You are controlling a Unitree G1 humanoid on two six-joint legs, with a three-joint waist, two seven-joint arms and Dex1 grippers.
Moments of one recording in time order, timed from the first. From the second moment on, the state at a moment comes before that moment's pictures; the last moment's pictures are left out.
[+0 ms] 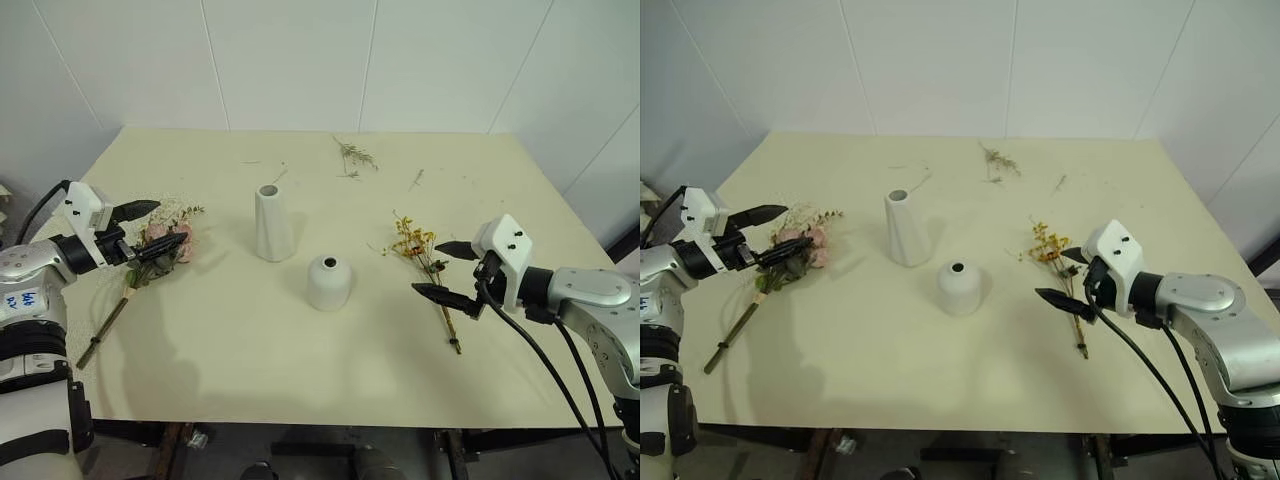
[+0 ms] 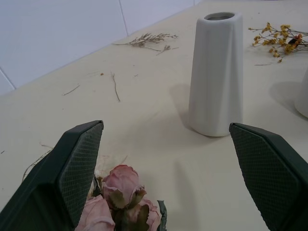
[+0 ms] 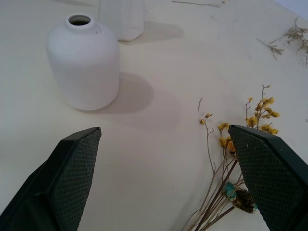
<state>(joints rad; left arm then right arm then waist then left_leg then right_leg) -0.78 0.83 0.30 0.83 -0.29 -0.11 -1.15 -0.41 -0.85 -0.13 -0.34 0.45 0.66 0.85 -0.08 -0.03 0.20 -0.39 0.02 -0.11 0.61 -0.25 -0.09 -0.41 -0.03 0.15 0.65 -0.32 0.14</state>
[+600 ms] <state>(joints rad) -0.78 0.81 0.30 0.78 -0.34 -0.11 -1.20 -0.47 -0.85 -0.10 -0.29 0.41 0.64 0.83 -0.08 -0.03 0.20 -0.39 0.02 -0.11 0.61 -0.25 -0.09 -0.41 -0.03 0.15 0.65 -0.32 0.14</state>
